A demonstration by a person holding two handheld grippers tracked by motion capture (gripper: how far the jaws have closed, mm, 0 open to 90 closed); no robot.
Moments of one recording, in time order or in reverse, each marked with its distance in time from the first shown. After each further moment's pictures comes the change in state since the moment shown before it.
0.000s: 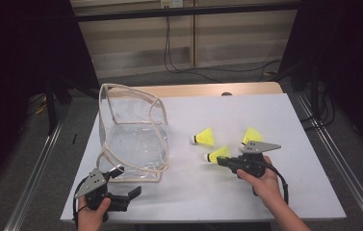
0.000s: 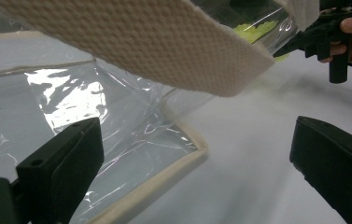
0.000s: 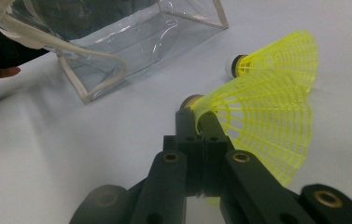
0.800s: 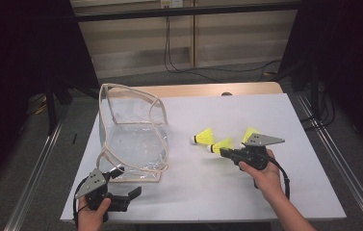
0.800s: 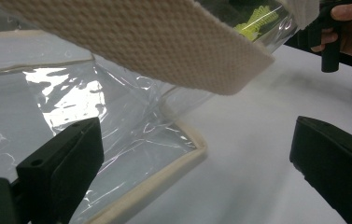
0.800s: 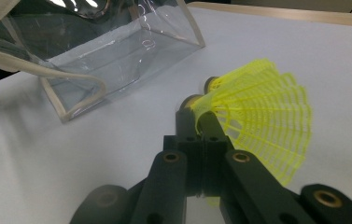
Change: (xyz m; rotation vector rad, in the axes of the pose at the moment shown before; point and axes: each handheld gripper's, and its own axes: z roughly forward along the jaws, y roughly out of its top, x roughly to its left) left arm 0.000 -0.001 0.000 0.003 -0.004 -0.004; right arm -0.012 0.014 -0.003 -0.039 -0.059 -0.003
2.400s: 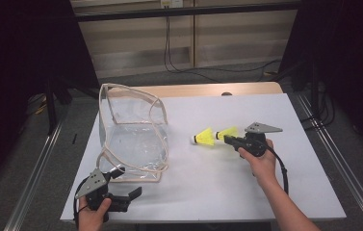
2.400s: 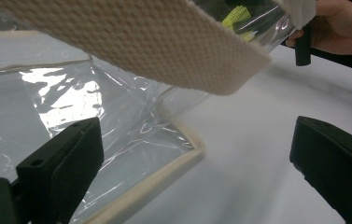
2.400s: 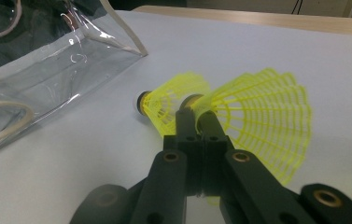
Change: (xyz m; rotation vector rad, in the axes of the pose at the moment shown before) left arm 0.000 0.000 0.000 0.001 -0.006 0.004; right arm -0.033 0.010 0.018 -0.002 -0.159 0.055
